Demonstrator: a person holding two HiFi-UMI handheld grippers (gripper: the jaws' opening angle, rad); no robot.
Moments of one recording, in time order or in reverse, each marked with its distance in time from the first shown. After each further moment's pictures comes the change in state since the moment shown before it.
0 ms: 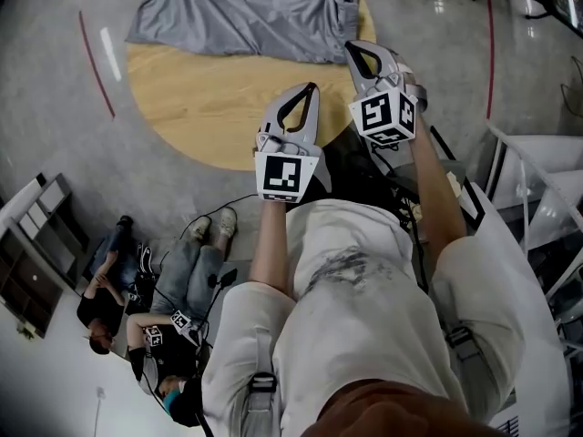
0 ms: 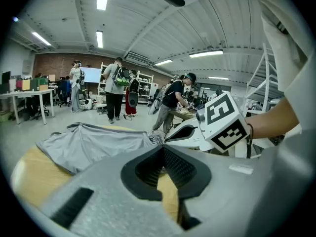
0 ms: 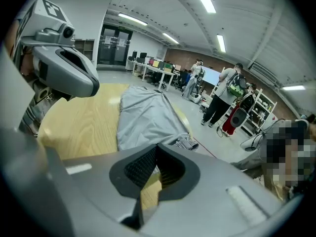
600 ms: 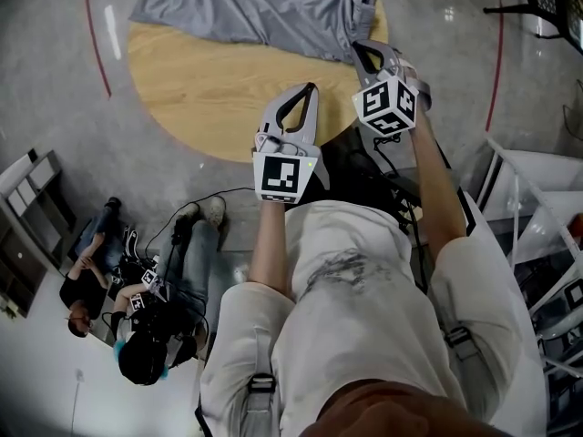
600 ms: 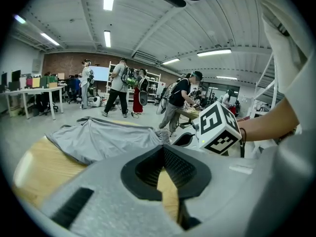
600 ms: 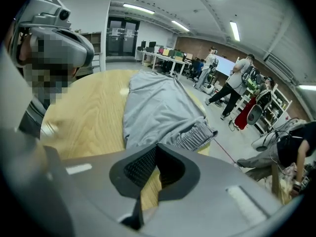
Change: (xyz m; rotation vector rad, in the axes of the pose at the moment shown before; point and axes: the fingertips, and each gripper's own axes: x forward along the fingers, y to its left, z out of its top) left arm -0.009 0.009 -0.016 -0.050 0.013 0.082; right arm 0.033 0.021 -0.036 -0.047 0.120 0.130
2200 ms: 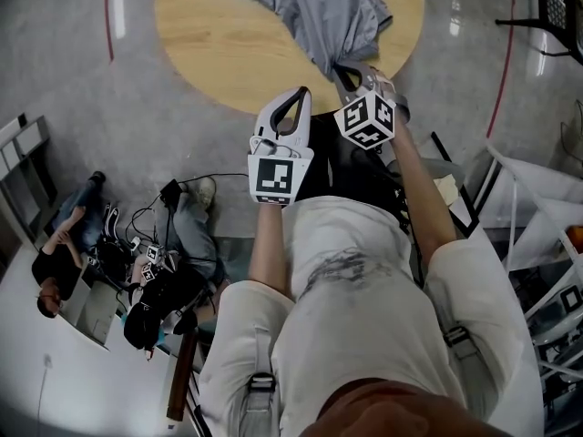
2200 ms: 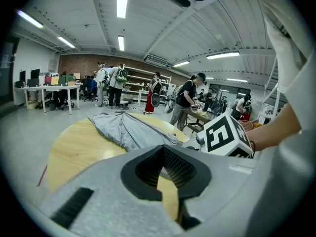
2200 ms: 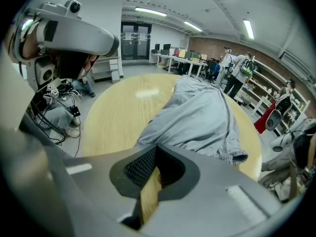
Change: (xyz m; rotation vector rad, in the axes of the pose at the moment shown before) left arm -0.138 0.002 -0.073 -0.070 -0.026 0.122; right arm -0.020 0.198 0.021 -0.049 -0.030 0.164
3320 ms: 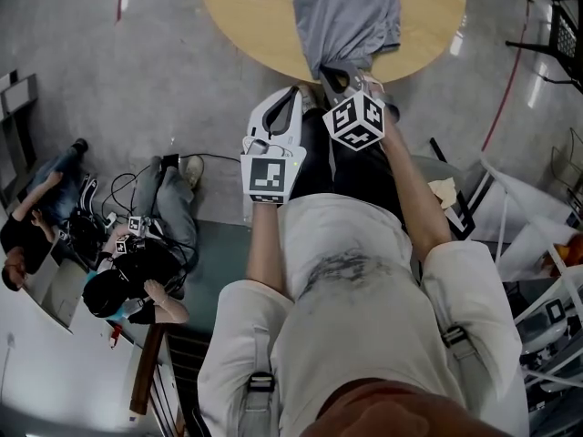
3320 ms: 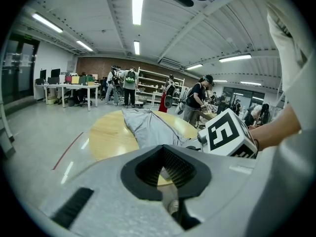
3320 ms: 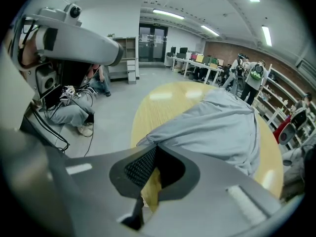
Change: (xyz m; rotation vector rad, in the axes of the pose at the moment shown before) left arm -0.118 0.047 -0.063 -0.085 -0.033 0.146; right arm 0.017 0.138 0.056 -0.119 -0.035 0.113
